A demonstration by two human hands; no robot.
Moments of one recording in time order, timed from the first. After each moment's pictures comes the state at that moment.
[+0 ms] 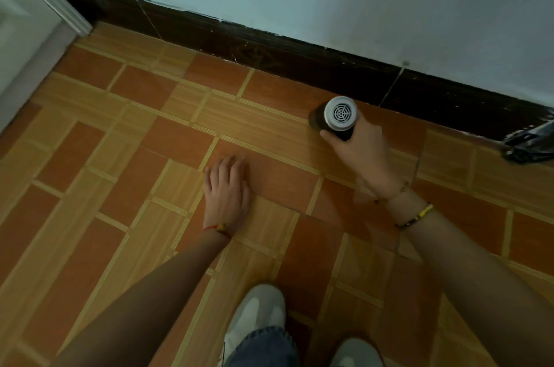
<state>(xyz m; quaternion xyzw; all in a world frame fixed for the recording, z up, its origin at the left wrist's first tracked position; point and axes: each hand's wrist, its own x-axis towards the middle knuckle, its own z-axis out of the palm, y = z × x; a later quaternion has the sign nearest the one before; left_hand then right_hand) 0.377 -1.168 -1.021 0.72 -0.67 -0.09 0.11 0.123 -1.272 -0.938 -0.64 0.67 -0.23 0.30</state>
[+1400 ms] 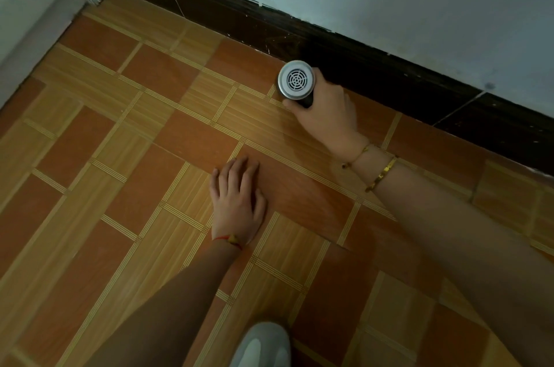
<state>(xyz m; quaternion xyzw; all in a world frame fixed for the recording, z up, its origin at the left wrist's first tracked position) 0.408 -1.187 -1.038 0.74 -0.66 -0.08 0.14 0.257 -1.368 -0.948 -0.74 0.58 -0.21 0.25</state>
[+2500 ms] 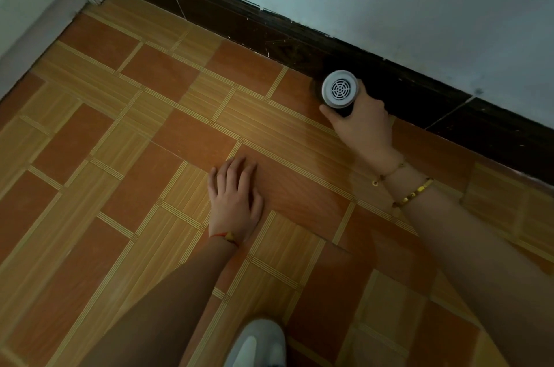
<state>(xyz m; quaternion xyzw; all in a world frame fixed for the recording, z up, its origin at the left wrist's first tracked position) 0.407 -1.187 -1.039 0.74 -0.65 -0.09 0.14 0.199 -1.358 -0.947 -0.69 0.63 -0.23 0.26</state>
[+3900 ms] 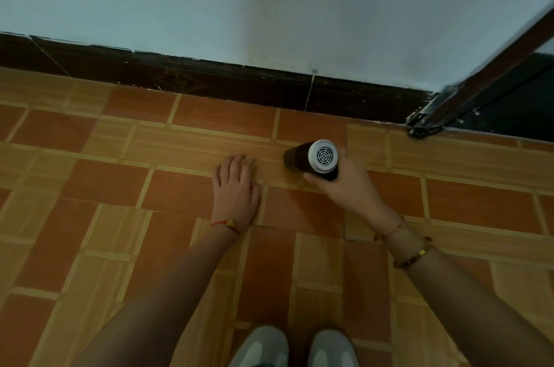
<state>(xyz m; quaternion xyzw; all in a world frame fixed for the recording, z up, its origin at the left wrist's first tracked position) 0.275 -1.216 -1.023 0.61 -0.77 -0.12 0.13 0.046 -1.194 -0.928 -0.59 0.71 -0.19 0.33</state>
